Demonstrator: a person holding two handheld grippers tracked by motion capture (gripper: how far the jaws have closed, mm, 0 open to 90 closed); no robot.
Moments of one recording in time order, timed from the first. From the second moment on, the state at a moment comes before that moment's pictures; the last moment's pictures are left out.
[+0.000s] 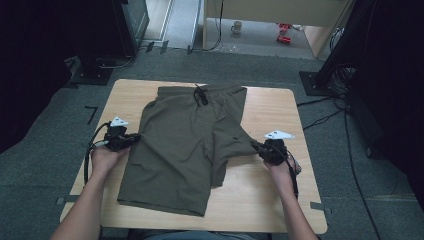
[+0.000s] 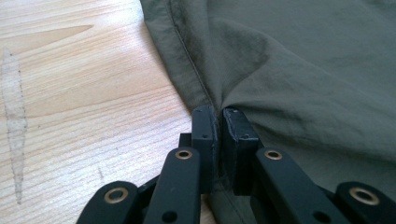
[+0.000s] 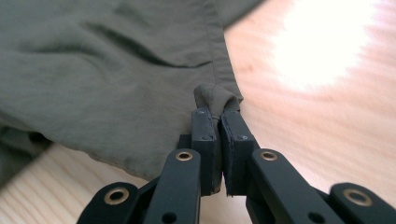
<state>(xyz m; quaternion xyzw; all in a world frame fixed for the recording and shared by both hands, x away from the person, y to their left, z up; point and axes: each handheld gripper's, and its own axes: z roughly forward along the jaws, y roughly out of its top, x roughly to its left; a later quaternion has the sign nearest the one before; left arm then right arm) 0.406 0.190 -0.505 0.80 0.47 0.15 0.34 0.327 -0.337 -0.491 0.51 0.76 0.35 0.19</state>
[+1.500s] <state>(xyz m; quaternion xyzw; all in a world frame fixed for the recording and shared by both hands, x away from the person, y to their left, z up) 0.416 0.205 -0.473 0.76 0.48 0.17 0.41 0.274 -0.398 -0.495 0.56 0.71 0.37 0.22</state>
